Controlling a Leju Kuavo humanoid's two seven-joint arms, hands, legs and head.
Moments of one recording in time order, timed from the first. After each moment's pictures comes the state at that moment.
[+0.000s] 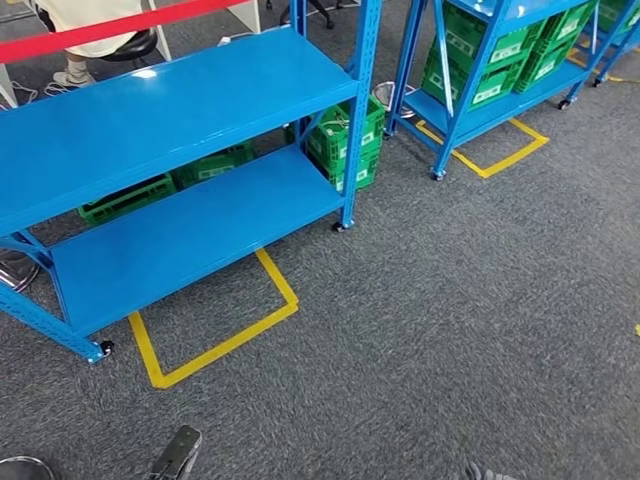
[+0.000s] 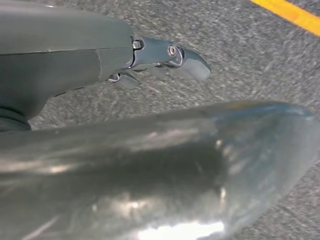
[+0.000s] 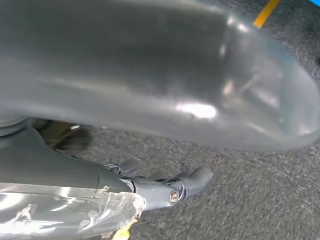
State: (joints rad) left arm -0.03 -0.10 0.27 -0.21 -0.65 0.11 -0.31; right arm 0.01 0.17 -0.71 -0.41 0.41 0.05 -0.70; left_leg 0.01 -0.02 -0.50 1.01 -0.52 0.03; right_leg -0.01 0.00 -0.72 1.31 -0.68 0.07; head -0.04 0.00
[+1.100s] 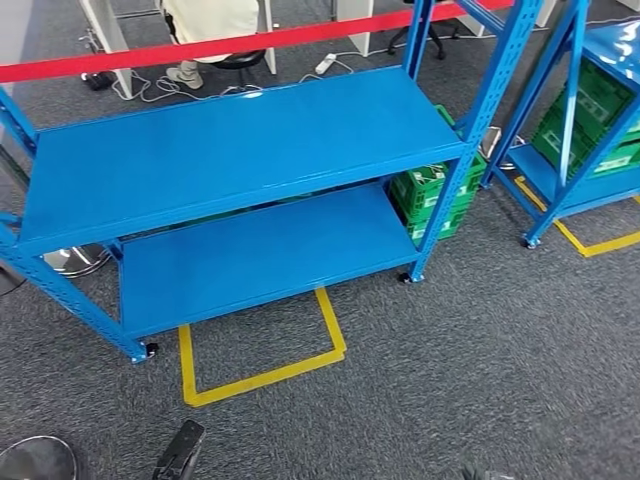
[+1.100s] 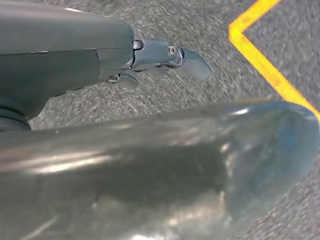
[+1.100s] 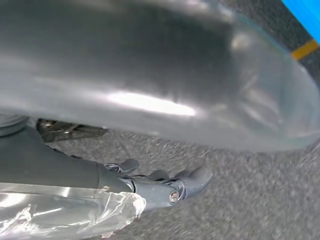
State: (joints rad) left arm -0.05 -0.11 0.30 -0.21 -0.68 0.14 -0.29; right arm -0.02 0.14 -0.72 -0.35 0.51 -0.03 -0.70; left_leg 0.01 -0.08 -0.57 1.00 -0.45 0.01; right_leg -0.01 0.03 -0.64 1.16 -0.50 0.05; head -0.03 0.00
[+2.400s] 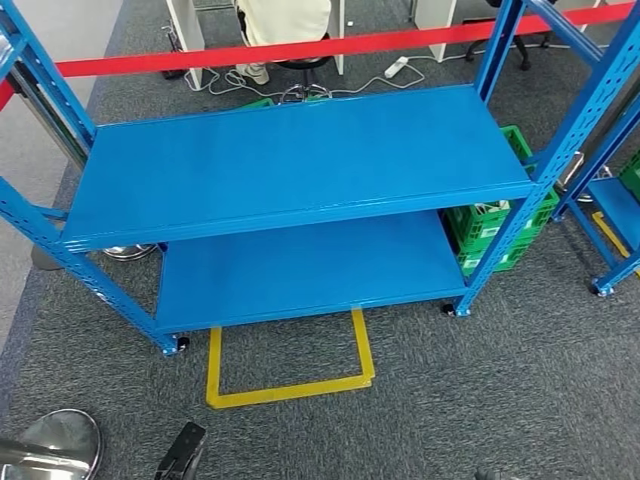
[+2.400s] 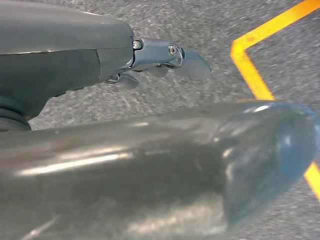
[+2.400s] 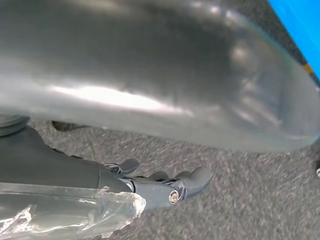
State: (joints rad) left arm -0.05 -0.11 0.33 -0.21 -0.68 0.13 -0.32; right arm -0.02 0.14 -0.75 -0.35 0.53 -0.02 -0.70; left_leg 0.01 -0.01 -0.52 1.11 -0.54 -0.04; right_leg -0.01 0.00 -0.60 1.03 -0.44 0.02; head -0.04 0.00
